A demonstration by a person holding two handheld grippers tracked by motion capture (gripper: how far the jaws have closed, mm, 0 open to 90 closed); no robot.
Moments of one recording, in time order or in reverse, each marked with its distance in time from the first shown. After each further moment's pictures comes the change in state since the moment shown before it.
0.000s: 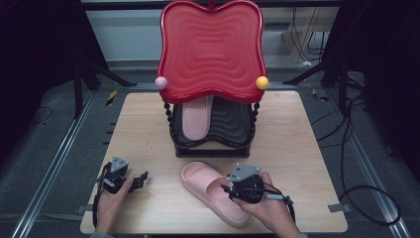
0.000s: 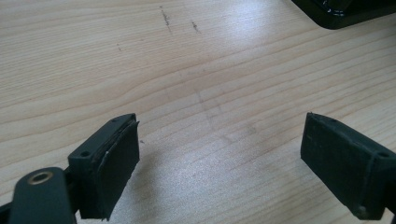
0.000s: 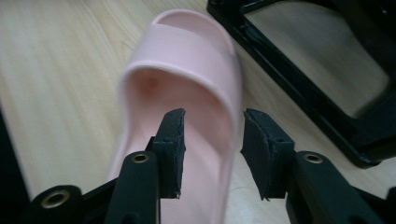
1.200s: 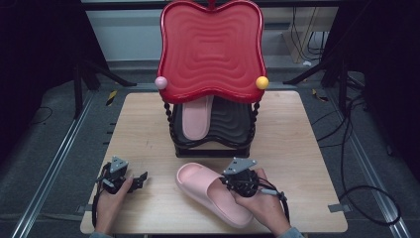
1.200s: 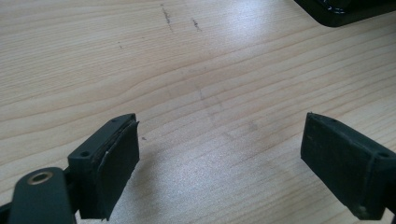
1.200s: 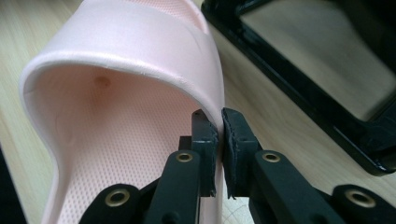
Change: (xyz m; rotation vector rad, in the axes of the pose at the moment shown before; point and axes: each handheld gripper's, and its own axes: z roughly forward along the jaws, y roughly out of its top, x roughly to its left) left arm 0.001 -0.001 -0.001 0.005 -0.002 -0.004; right arm -0.004 0.012 0.008 -0.009 0.018 0.100
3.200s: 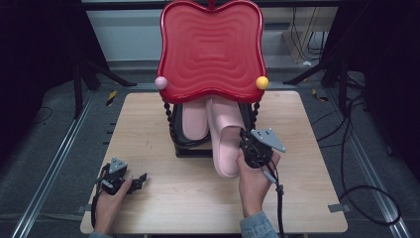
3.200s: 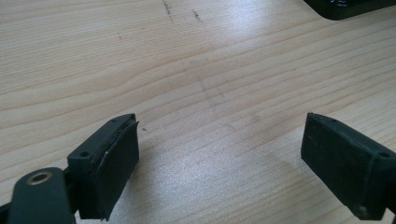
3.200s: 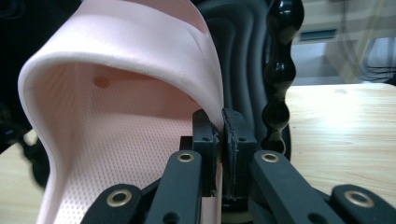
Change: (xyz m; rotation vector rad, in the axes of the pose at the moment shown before) left arm 0.003 -0.004 0.000 0.002 -0.012 -0.010; right arm -0.041 0.040 -0.019 -0.481 -0.541 0.532
